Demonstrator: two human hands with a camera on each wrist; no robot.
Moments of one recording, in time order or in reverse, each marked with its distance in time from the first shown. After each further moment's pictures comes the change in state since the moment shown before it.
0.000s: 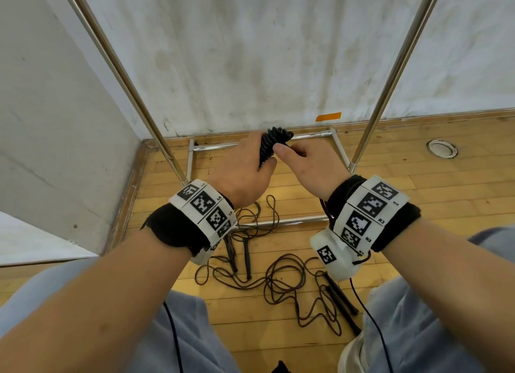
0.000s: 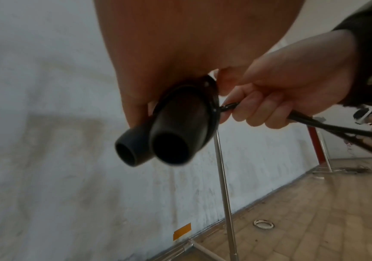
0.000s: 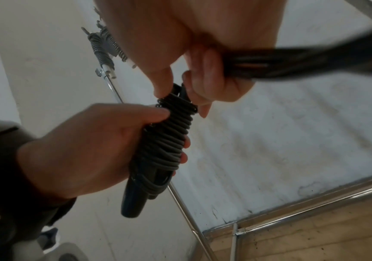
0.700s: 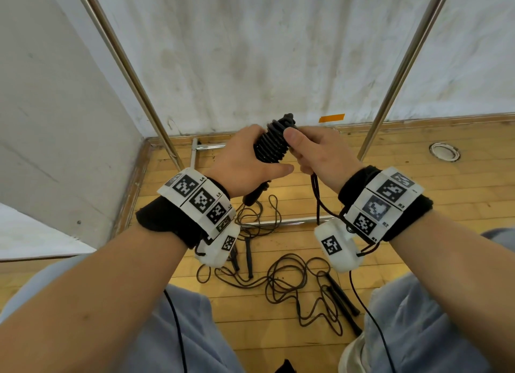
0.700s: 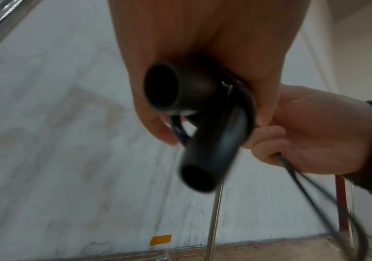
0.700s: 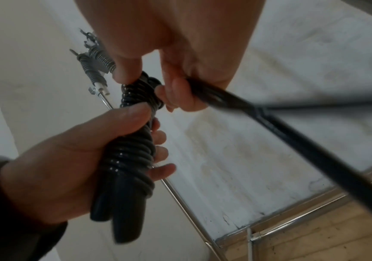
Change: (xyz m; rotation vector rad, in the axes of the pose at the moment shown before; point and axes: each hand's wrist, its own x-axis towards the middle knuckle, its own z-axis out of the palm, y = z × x) left_hand -0.002 0.004 -0.020 -0.265 0.010 -0.061; right_hand 0.003 -0.004 -0.008 0.368 -0.094 -0.099
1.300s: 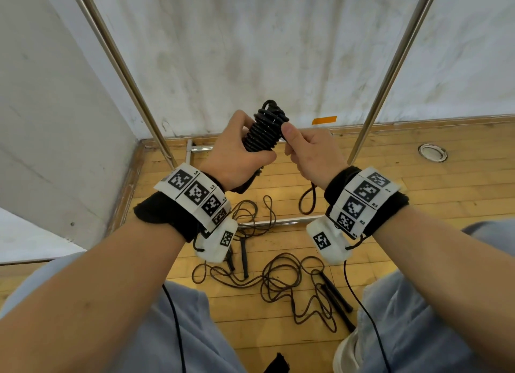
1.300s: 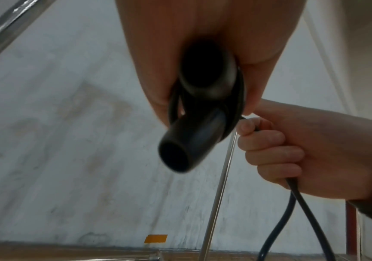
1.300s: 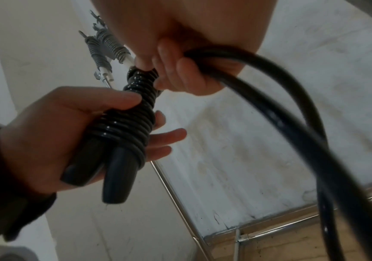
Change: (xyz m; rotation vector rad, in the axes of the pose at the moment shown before) left_hand -0.003 0.010 -0.007 -0.178 0.031 -0.047; right_hand 0.005 0.008 0.005 -0.179 0.162 0.072
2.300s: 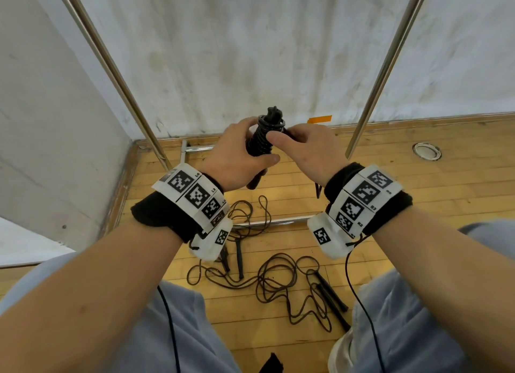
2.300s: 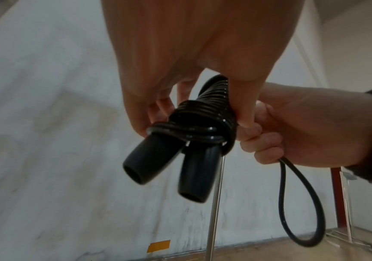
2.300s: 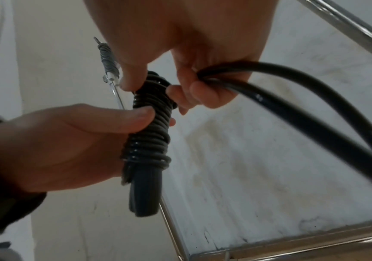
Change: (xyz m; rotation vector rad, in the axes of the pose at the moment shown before) left_hand 0.008 0.002 0.011 0.058 -0.036 0.104; right_hand 0.000 -0.007 -0.014 -0.190 0.032 -0.058
